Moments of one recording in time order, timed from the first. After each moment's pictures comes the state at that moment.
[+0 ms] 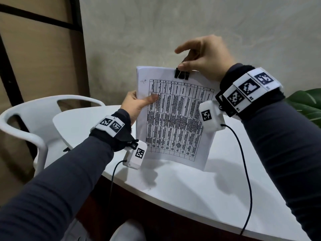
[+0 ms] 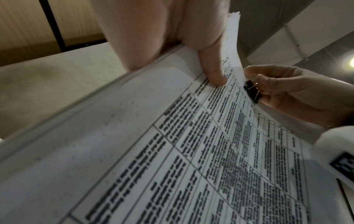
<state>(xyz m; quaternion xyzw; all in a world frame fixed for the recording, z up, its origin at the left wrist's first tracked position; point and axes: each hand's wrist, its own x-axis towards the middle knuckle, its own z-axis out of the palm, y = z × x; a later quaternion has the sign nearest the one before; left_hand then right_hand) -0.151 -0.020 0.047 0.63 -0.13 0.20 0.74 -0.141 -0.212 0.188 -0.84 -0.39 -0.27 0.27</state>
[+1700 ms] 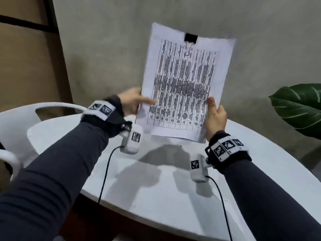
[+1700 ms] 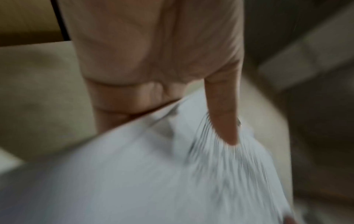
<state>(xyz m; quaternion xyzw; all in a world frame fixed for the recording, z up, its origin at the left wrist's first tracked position) -0.095 -0.034 0.088 0.74 -0.14 -0.02 0.66 -0.063 -0.283 0.035 -0.69 -0.01 -0.29 0.67</state>
